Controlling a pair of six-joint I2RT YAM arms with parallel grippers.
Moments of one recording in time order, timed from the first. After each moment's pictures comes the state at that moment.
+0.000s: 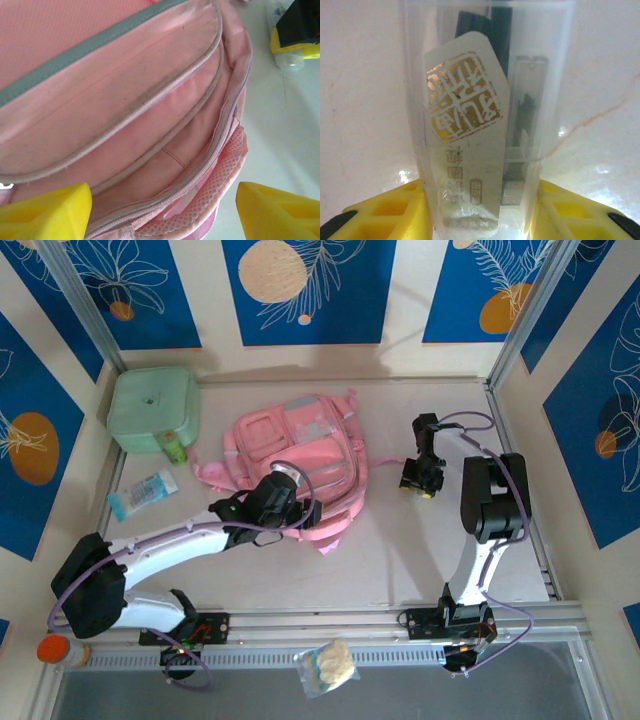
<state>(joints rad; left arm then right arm) -0.88 1.32 0.84 -0.29 -0.11 -0.54 0.09 1.87 1.26 -0.91 -0.04 0.45</state>
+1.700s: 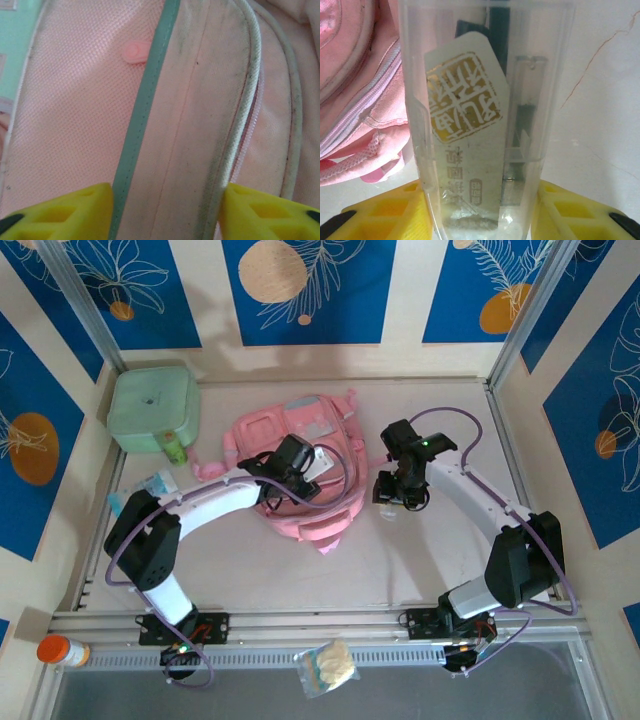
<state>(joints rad) -0.73 1.67 1.16 -0.40 -0.09 0.30 0.42 1.46 1.19 -1.13 -0.09 0.52</state>
